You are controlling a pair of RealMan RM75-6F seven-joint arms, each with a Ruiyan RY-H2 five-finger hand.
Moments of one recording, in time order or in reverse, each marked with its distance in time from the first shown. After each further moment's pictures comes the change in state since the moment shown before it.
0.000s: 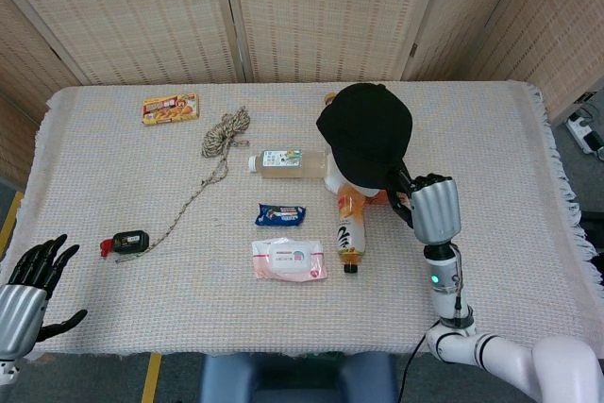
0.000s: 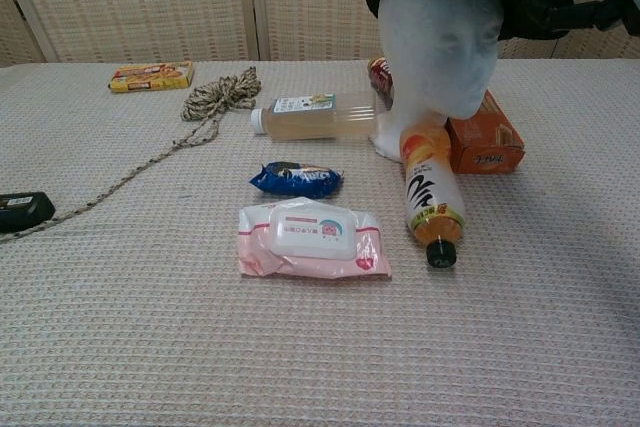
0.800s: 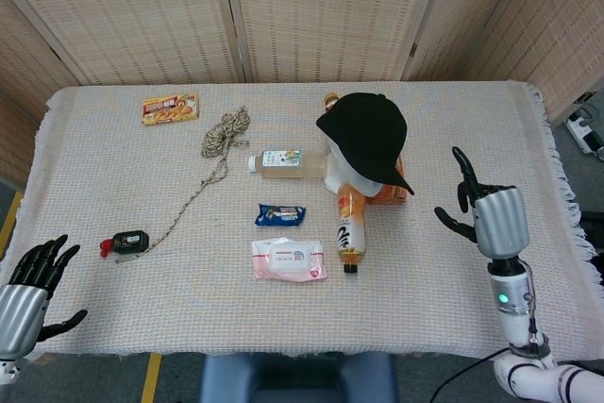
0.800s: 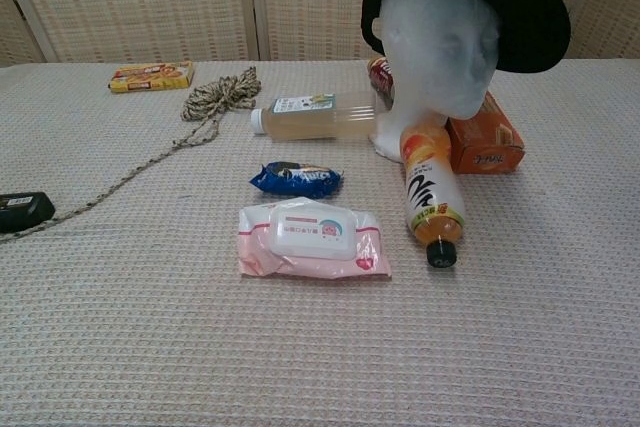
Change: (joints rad) left arm -0.001 0.002 0.003 -0.003 0.002 -0.009 0.009; right arm -0.221 0.411 -0.079 -0.397 -0.030 -0.034 0.036
